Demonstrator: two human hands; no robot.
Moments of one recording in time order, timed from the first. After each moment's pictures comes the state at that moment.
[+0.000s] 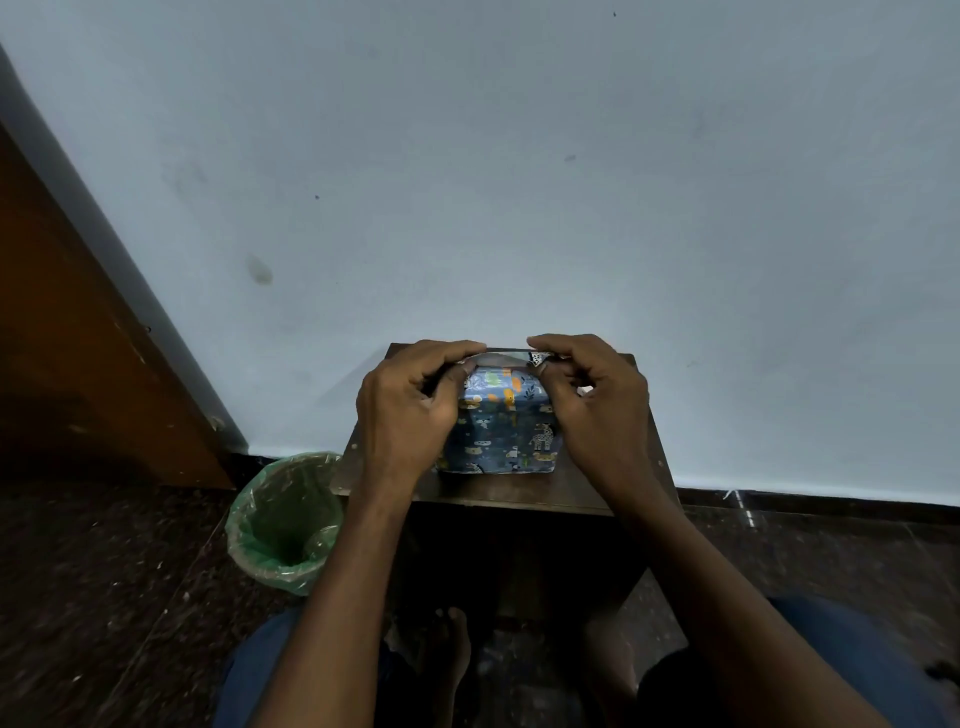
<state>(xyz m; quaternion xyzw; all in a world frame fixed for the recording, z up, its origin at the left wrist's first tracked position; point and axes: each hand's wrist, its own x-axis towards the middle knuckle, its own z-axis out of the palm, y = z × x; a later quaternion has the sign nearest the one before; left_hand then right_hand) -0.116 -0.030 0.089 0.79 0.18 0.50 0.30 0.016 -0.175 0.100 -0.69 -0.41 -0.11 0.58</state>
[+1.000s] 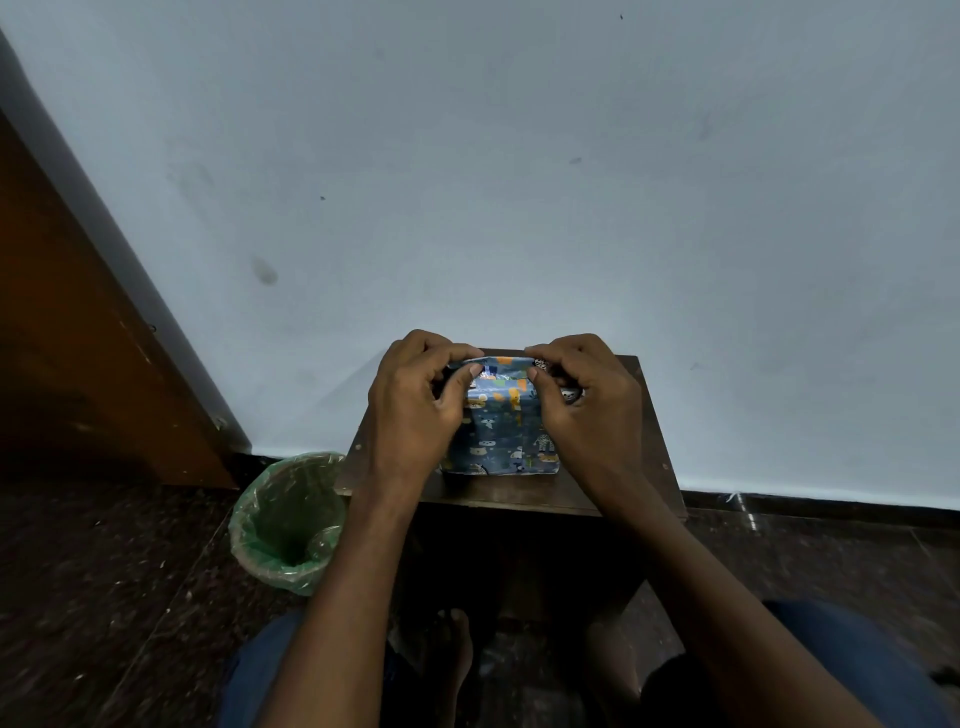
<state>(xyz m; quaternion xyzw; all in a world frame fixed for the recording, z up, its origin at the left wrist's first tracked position) -0.115 -0.028 0.091 0.83 0.21 0.48 0.21 0.015 -0.165 0.092 -0.69 -0.45 -0.18 0.53</state>
